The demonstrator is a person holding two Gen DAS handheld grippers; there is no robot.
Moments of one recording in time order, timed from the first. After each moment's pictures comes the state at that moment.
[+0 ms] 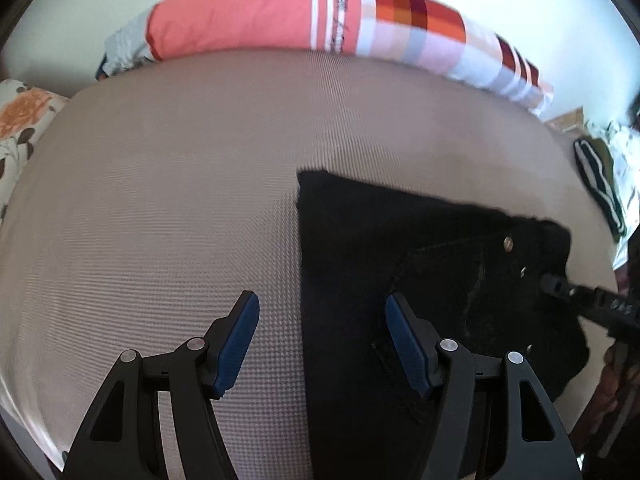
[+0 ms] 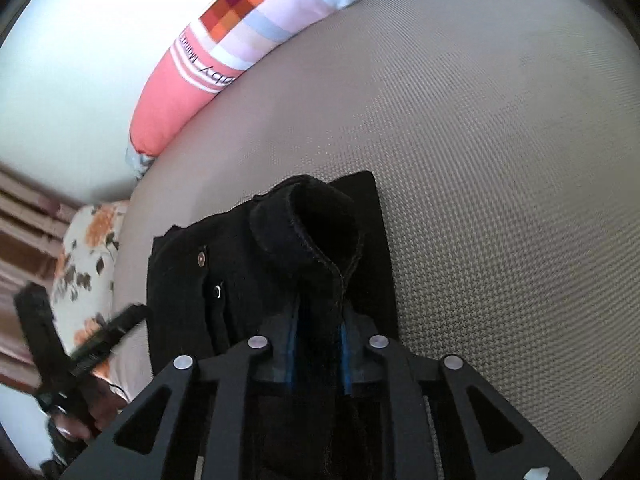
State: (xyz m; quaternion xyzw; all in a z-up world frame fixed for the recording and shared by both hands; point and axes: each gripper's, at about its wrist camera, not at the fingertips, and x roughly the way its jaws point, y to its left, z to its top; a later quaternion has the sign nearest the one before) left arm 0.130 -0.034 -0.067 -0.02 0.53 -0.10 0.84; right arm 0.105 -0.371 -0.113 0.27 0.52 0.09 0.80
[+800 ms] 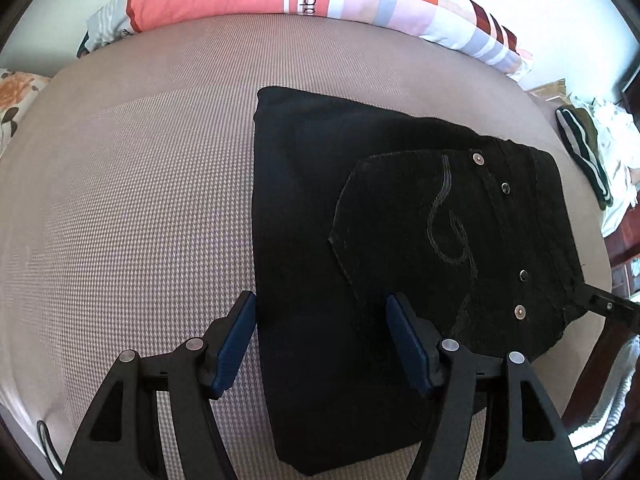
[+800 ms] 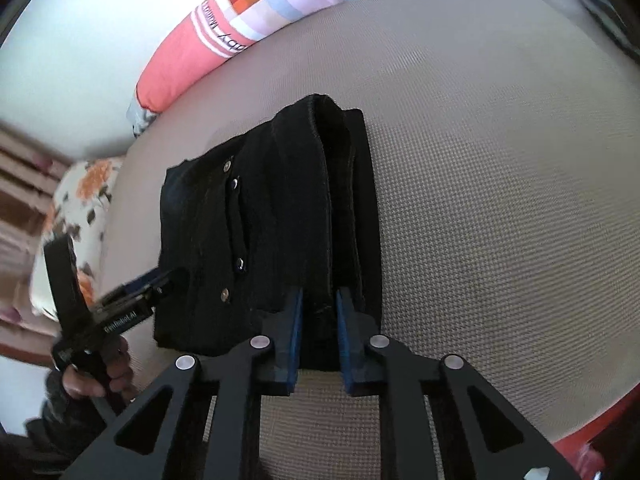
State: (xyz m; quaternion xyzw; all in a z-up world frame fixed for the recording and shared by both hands) left arm 0.086 -0.054 -0.083 -0.01 0.56 -0.13 0.82; right arm 0.031 -0.356 -0.078 0.20 0.56 0.08 0.80
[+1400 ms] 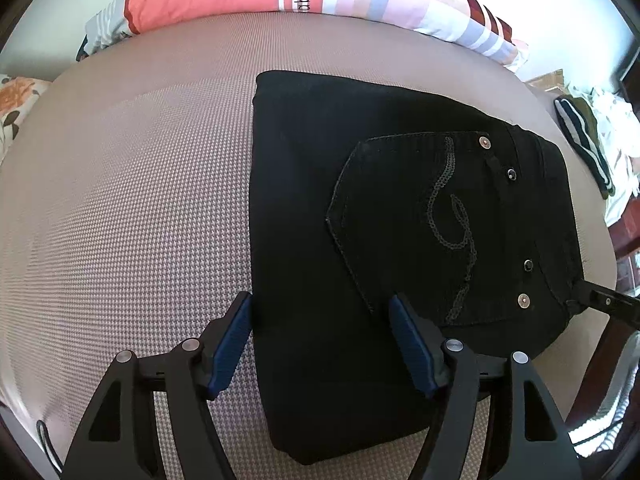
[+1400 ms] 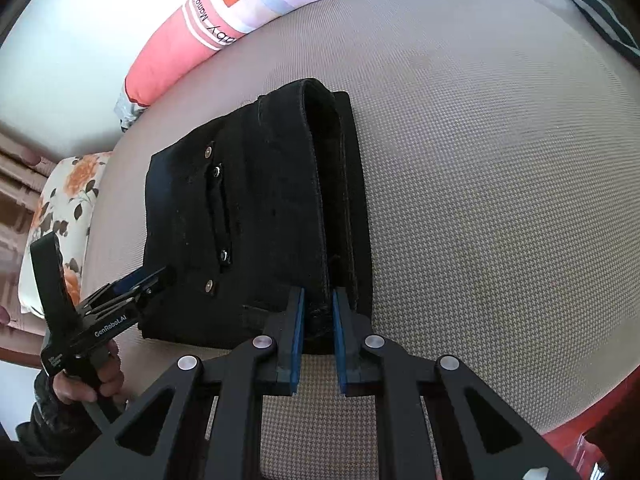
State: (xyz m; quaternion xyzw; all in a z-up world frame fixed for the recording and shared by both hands) left arm 0.074 -0.064 -0.091 -0.01 0.55 -0.13 0.82; right arm 0.027 -0.348 -0.088 0.19 0.57 0.07 0.80
